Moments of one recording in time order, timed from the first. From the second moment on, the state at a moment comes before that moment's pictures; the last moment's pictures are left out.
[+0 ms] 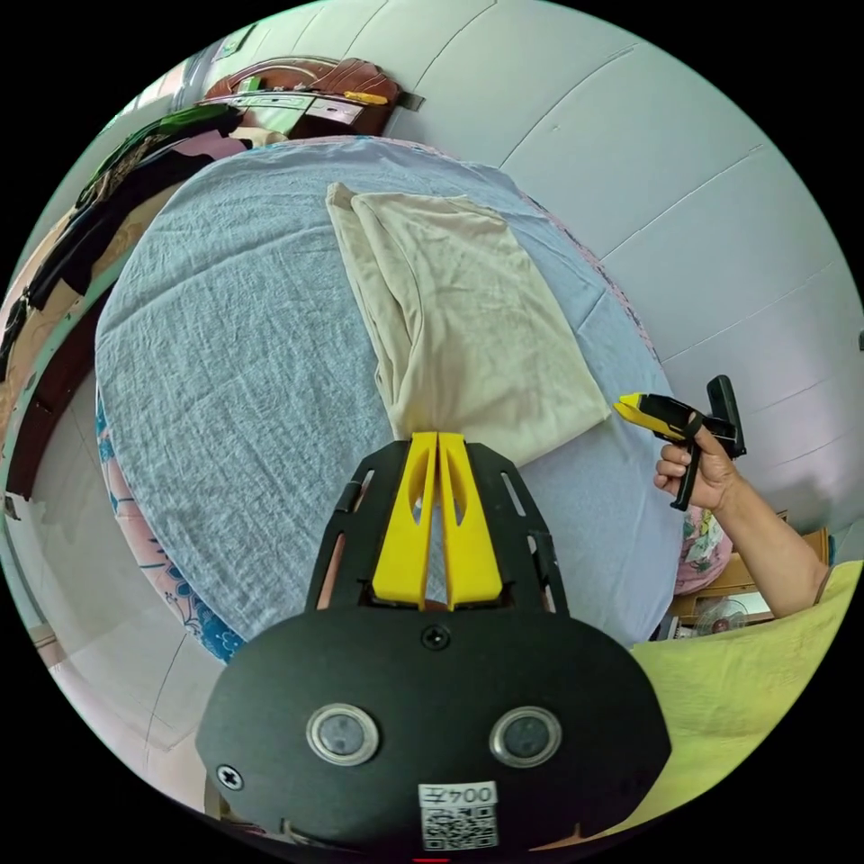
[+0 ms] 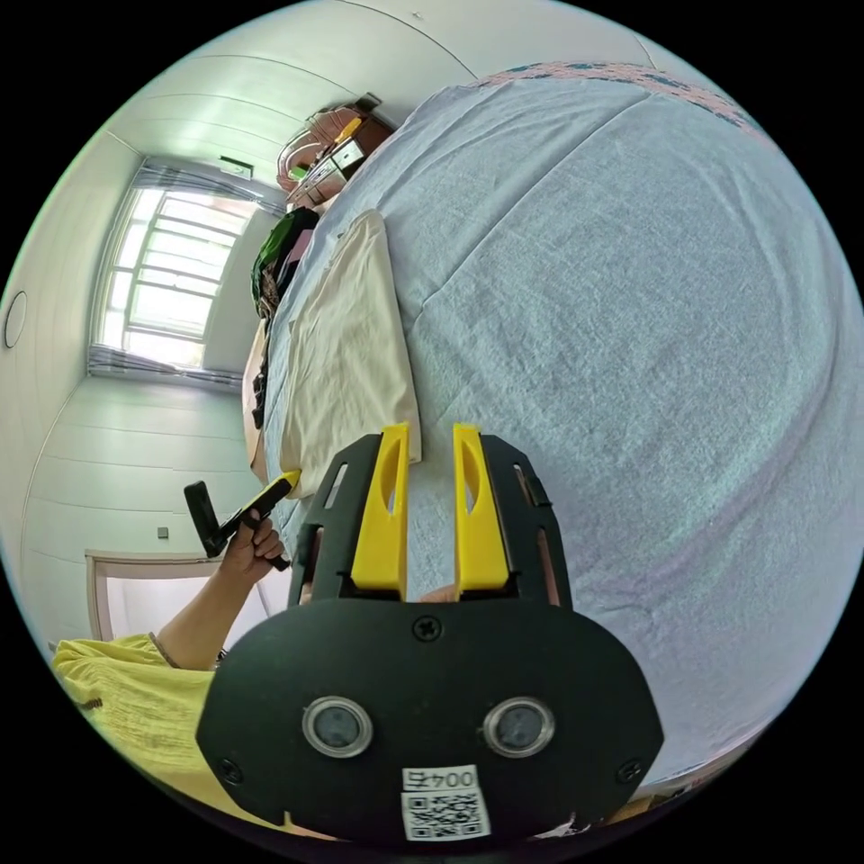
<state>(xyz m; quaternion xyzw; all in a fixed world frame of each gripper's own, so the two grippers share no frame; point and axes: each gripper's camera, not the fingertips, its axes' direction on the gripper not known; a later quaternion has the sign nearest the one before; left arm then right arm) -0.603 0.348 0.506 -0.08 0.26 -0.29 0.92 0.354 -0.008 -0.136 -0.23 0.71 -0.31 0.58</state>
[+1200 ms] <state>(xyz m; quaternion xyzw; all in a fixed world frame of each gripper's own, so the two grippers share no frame) -0.634 0.374 0.452 0.08 0.50 -0.65 0.57 0.346 -0.052 0.038 -0.43 0.66 -0.24 0.56</state>
